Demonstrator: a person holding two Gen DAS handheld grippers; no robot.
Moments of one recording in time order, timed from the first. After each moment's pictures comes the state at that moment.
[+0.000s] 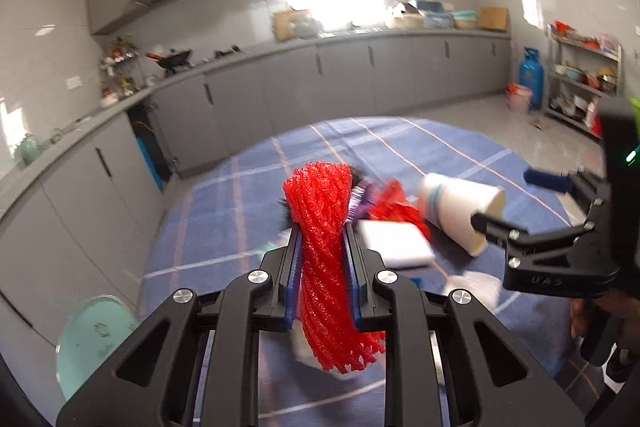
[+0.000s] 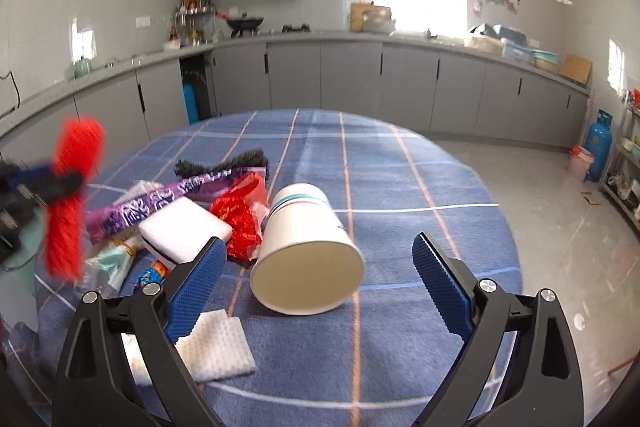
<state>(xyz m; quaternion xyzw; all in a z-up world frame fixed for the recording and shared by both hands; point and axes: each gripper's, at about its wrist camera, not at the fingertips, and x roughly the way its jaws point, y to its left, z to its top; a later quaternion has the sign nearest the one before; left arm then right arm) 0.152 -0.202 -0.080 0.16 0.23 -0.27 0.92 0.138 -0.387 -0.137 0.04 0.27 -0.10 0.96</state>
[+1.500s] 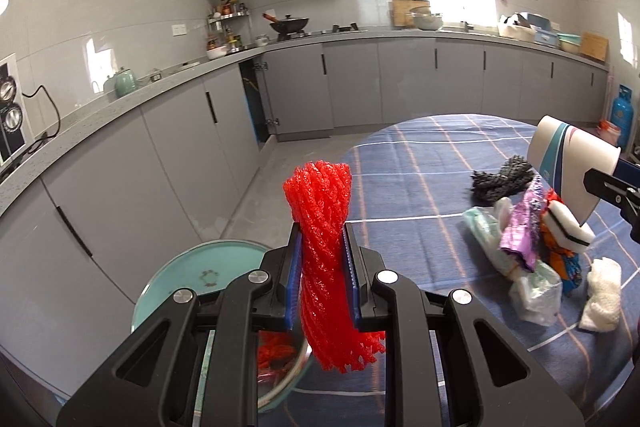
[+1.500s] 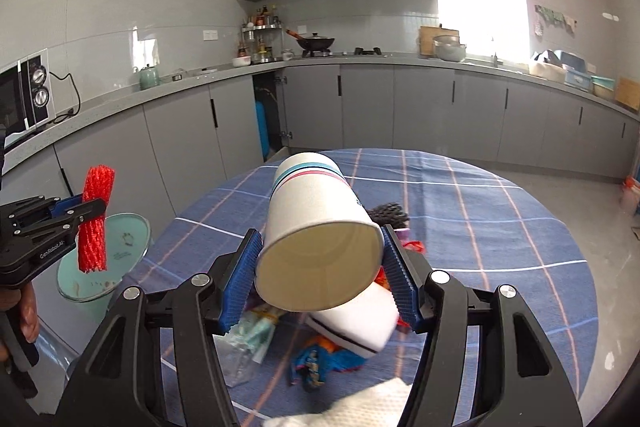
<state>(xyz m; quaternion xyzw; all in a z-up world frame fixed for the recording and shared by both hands) 0.205 -0.050 -0.087 0.10 0.26 -0.09 0.96 0.162 -0.295 -0.086 0.03 0.22 0.02 0.98</state>
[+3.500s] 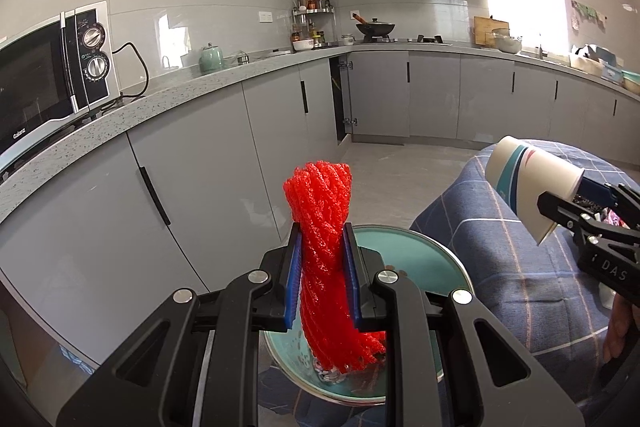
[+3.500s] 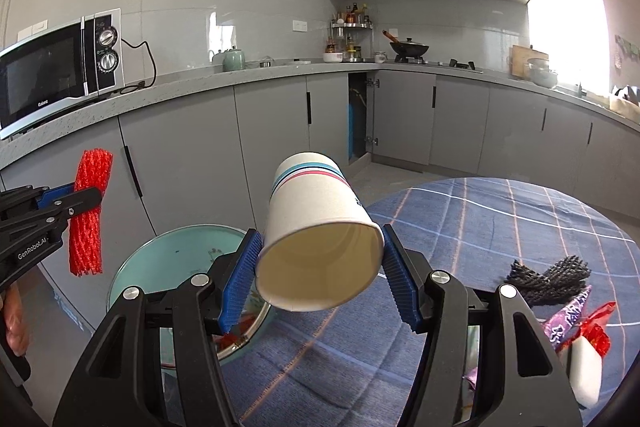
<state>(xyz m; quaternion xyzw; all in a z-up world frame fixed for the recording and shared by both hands) 0.200 0.082 -0.075 0.05 0.25 0.03 0.97 0.241 -0.130 -0.093 -0.01 0.21 0.15 0.97</state>
